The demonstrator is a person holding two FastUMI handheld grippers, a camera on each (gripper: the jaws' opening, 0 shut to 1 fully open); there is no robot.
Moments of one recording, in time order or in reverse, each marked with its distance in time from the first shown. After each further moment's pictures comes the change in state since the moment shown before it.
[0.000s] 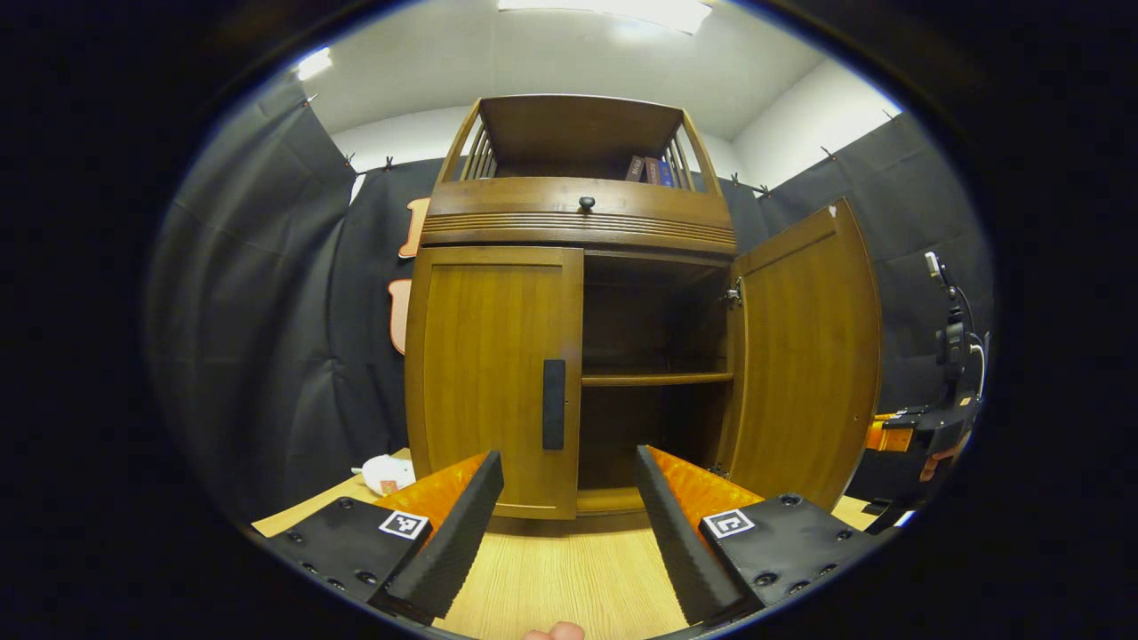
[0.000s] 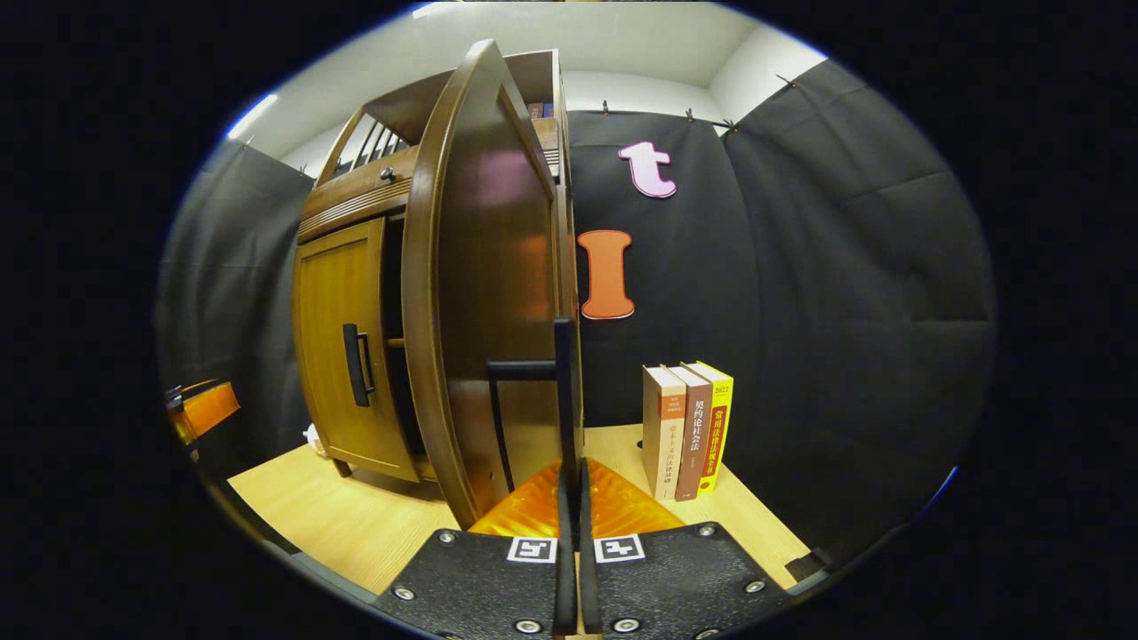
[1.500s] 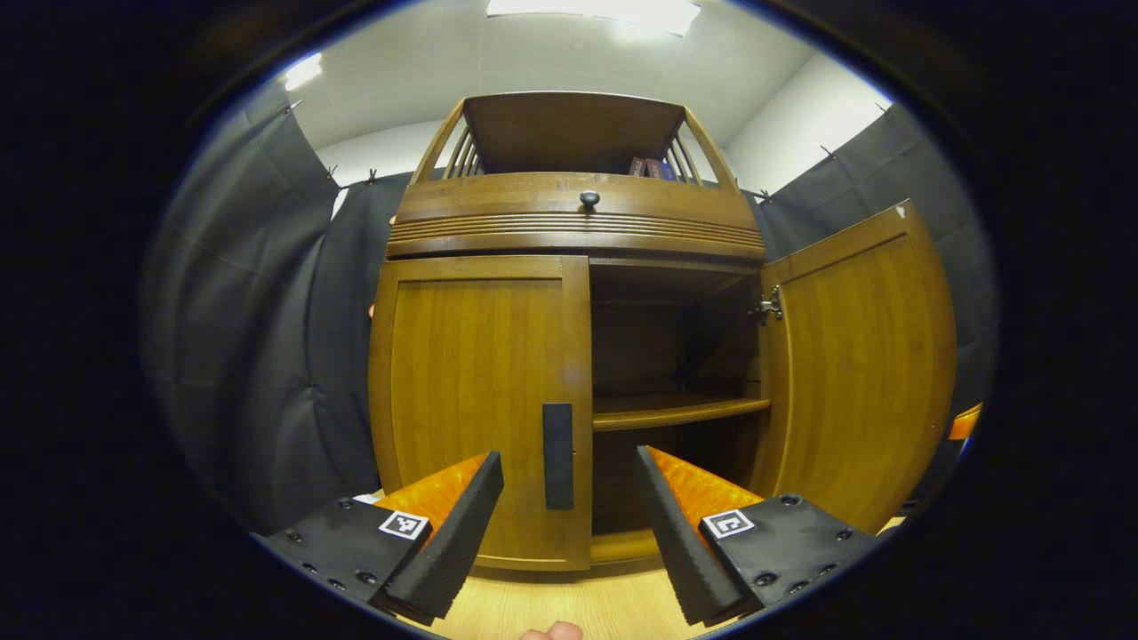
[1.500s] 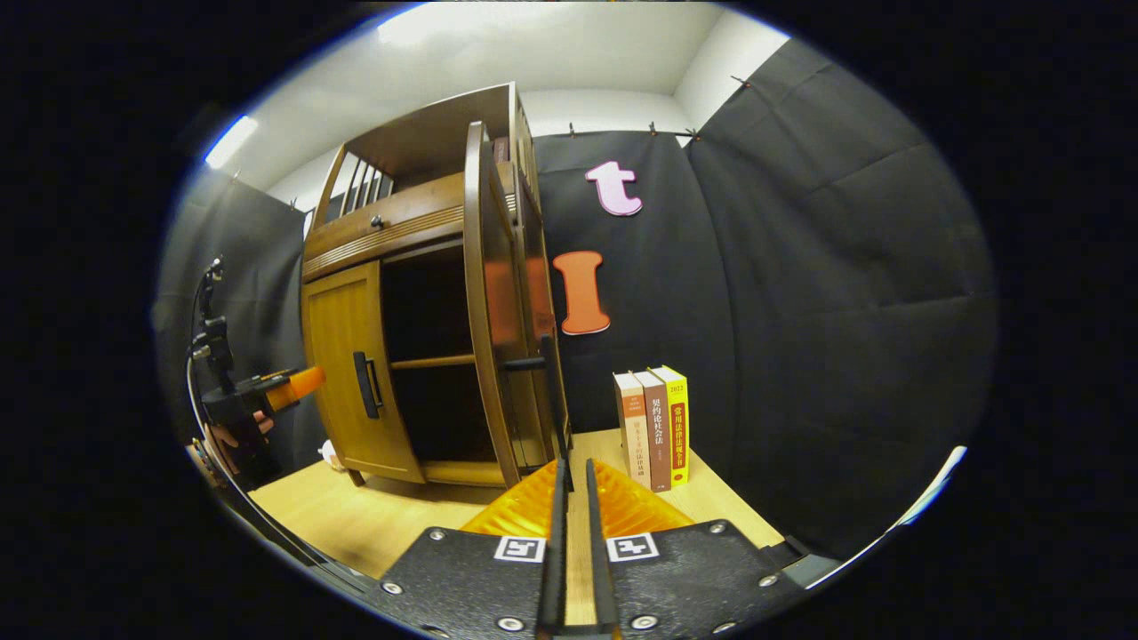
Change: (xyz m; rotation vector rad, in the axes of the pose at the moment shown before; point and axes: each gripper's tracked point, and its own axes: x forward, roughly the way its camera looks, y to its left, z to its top) left arm 0.122 0.017 0.017 0.038 -0.075 -0.021; right arm -0.089 -0.046 0.015 0.088 -0.080 -0.065
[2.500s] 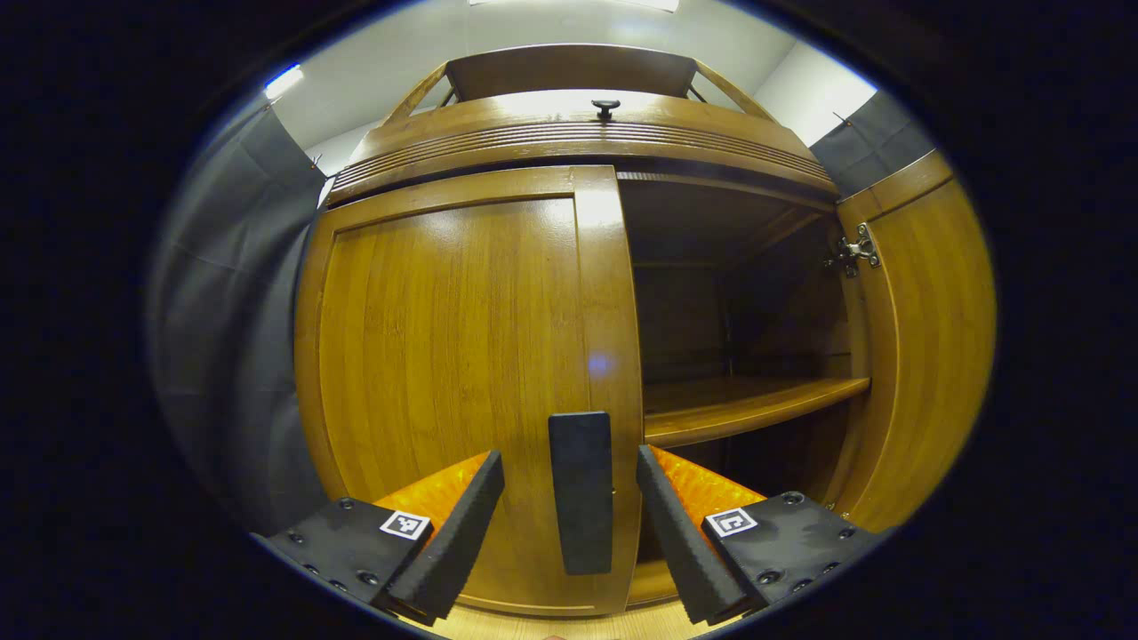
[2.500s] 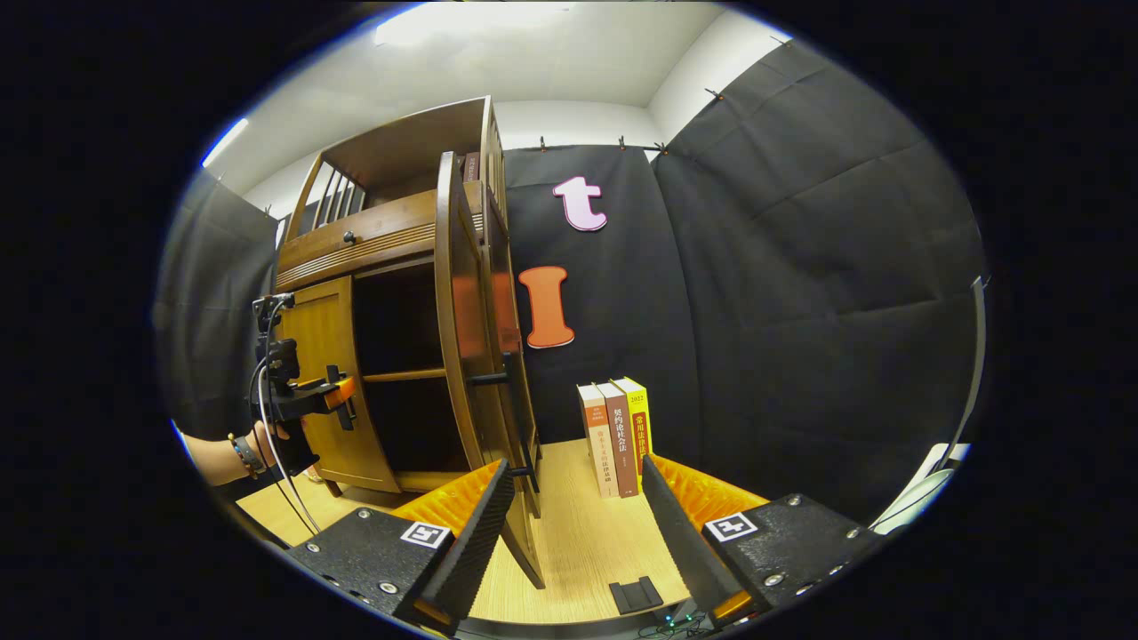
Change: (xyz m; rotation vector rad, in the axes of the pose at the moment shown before) left arm 0.128 0.011 -0.045 0.050 0.048 0.035; right arm -0.026 -0.022 0.010 -0.005 -0.018 -0.105
